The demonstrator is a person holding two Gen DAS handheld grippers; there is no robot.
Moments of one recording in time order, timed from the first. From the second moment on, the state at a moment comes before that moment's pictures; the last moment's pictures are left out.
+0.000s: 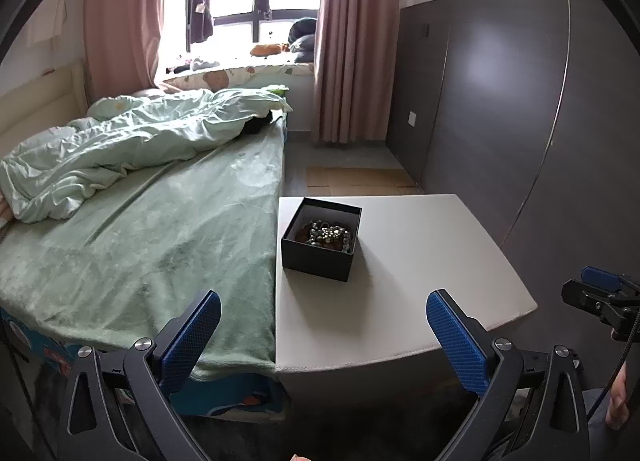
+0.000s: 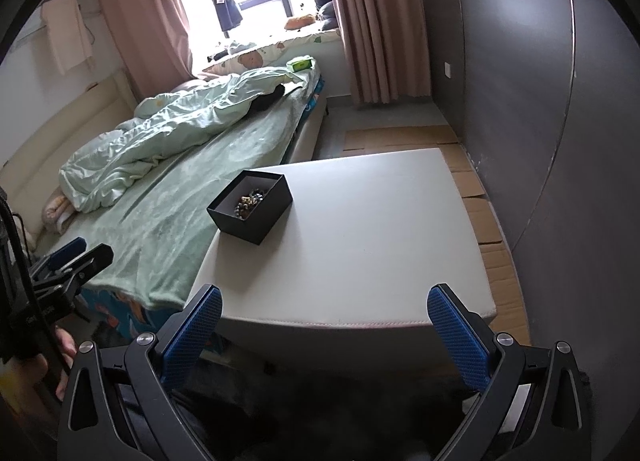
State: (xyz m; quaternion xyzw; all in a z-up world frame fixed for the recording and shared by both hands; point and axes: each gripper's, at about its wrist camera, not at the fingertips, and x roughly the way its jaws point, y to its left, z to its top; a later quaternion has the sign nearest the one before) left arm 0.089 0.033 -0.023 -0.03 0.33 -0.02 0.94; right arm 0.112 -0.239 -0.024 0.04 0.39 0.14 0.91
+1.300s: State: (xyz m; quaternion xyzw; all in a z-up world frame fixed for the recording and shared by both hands) left arm 0.078 0.022 -0.020 0.00 0.31 -0.02 0.95; right arm 0.101 -0.237 -0.019 0.05 0.38 0.13 0.91
